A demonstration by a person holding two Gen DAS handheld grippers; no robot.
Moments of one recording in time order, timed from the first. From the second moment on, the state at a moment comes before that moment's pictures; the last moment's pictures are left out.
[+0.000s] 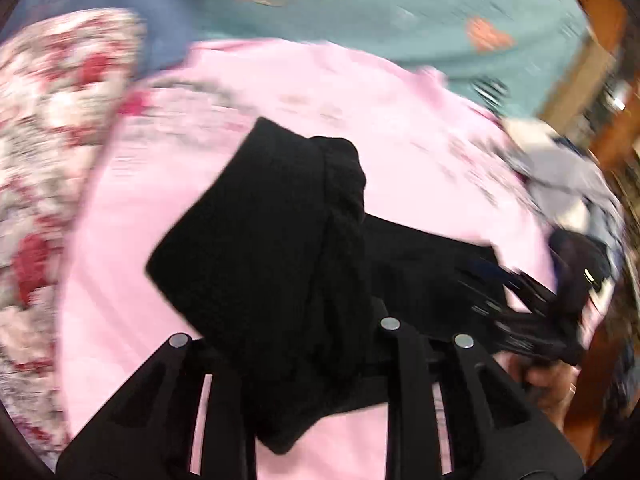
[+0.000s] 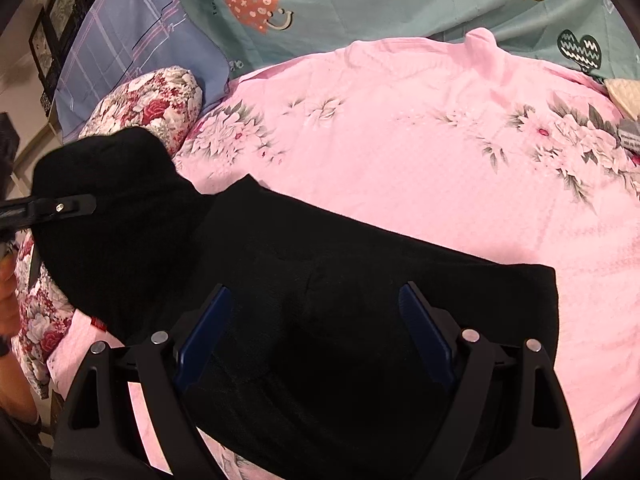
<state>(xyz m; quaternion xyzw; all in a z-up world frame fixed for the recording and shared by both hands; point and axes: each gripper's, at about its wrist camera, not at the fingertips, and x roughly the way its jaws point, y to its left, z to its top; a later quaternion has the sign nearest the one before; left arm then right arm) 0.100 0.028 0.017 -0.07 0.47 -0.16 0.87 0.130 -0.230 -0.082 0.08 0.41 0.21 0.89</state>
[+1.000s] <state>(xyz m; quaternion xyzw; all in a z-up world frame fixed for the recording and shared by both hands) 0.115 0.030 -0.087 -0.07 0.54 -0.12 0.83 0.134 -0.278 -0.100 0.22 0.44 0.18 0.85</state>
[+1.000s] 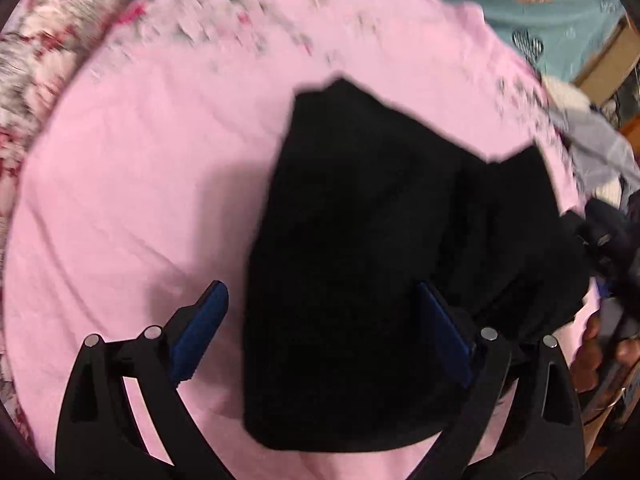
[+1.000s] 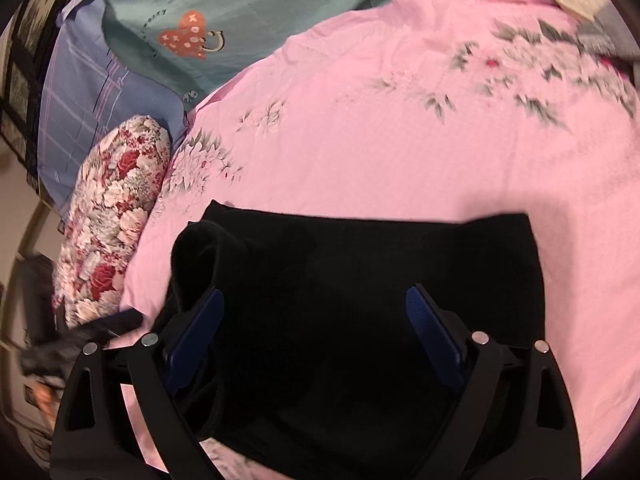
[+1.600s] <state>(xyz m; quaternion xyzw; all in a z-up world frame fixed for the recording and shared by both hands) 0.113 0.041 -0.089 -0.07 0.54 -0.11 0.83 0.112 -0.173 -0.090 0.13 0.50 0.20 0.83</state>
